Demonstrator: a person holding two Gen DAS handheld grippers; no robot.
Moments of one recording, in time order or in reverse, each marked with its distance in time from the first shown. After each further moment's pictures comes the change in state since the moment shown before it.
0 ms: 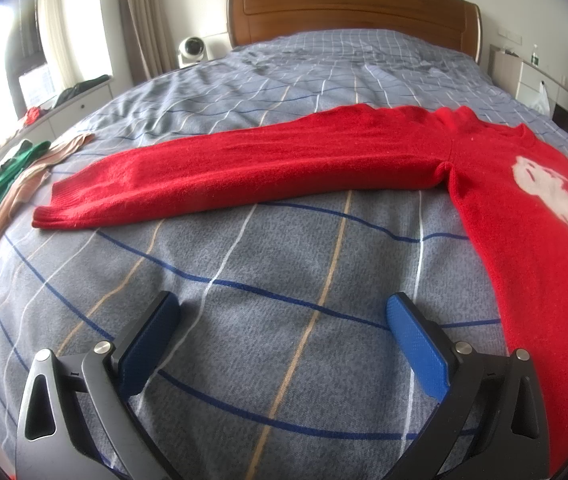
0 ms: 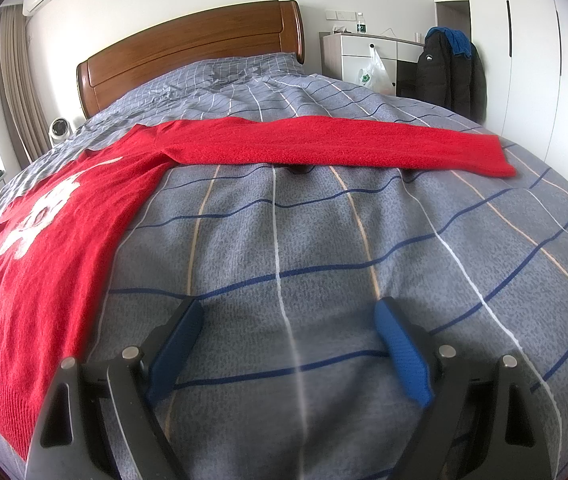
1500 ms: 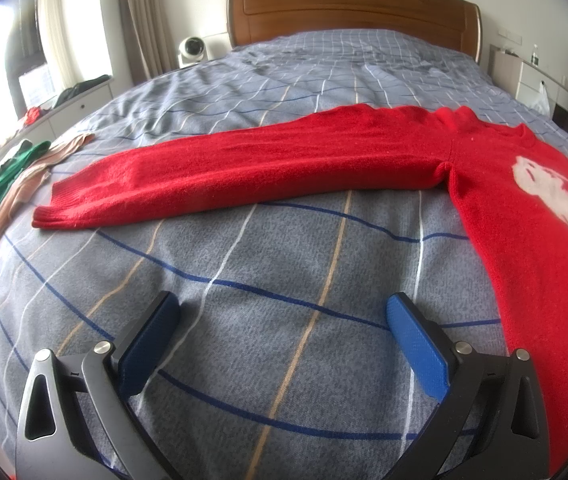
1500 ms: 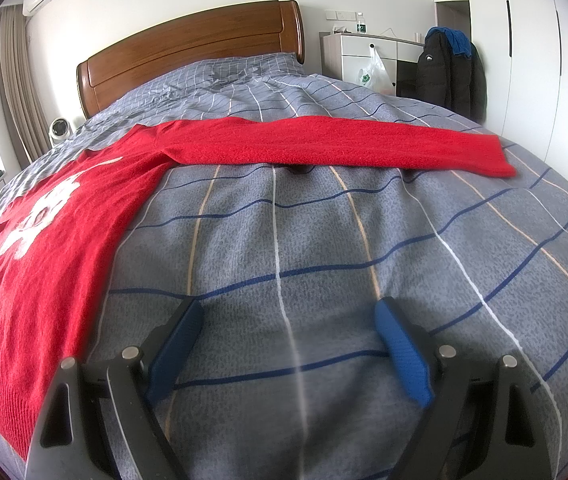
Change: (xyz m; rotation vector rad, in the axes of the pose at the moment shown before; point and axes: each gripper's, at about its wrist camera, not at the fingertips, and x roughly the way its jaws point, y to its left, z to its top) left arm 0.000 -0.001 0.000 0.000 0.000 0.000; right arm 0.000 -0.001 0.000 -0.001 0.003 -0.006
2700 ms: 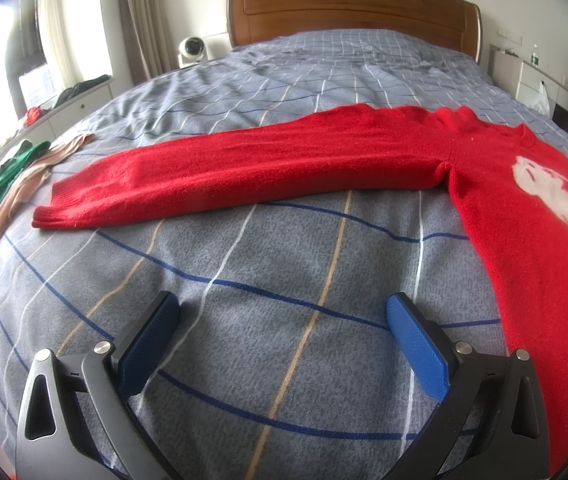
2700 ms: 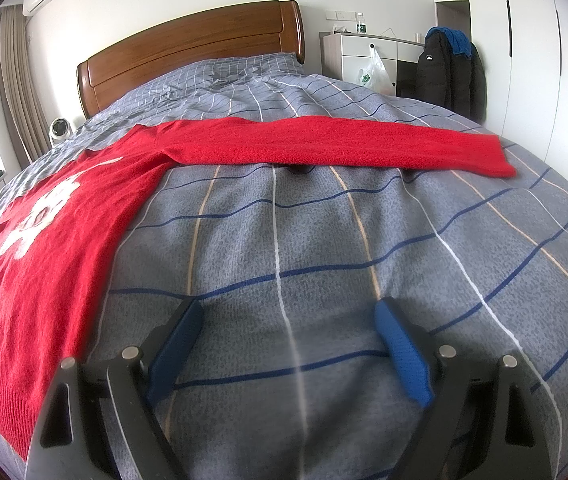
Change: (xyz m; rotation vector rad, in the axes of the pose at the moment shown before) left arm 0.000 0.000 0.000 0.000 0.000 0.000; right arm 0.000 0.000 0.000 0.000 0.000 0.000
